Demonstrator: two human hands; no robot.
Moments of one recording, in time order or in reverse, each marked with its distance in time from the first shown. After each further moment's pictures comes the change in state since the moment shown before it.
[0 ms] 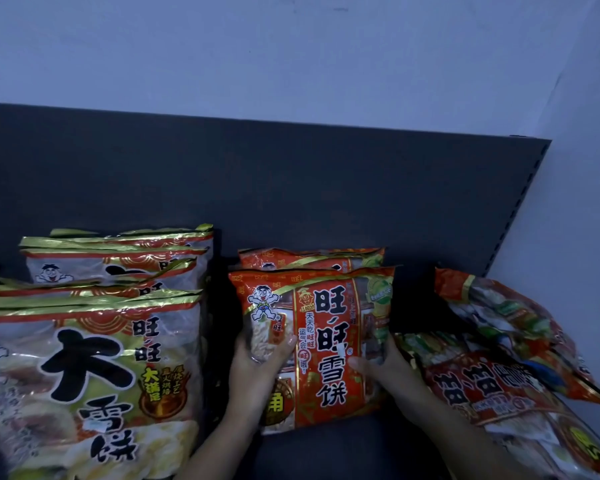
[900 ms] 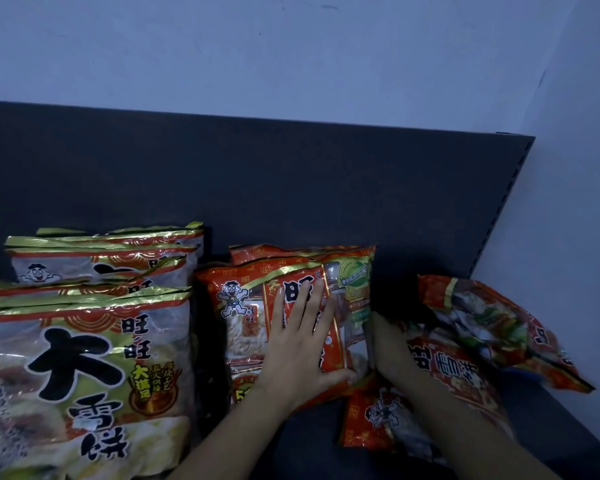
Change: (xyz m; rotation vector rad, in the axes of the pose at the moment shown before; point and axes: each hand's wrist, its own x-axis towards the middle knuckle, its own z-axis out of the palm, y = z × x) left_hand 0.001 0.015 0.047 1.468 -0.144 1.059; right_hand 0.033 0.003 -0.015 -0.991 0.238 -0.121
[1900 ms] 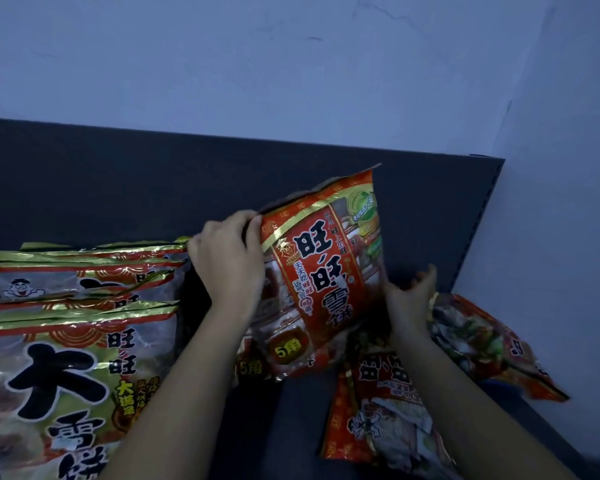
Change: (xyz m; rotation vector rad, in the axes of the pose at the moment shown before) left_hand 0.078 -0.053 -0.118 -0.463 0.606 -0.677; right_hand 0.019 -0.048 -0.083 0.940 0.585 0.281
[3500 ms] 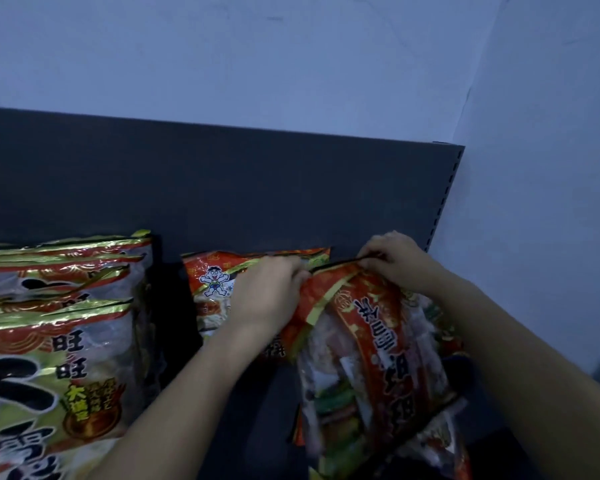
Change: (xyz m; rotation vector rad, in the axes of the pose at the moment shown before) left_hand -0.047 0.037 0.016 0.127 -0.695 0.266; right_hand 0.039 -0.069 -0.053 -1.134 -0.663 -0.752
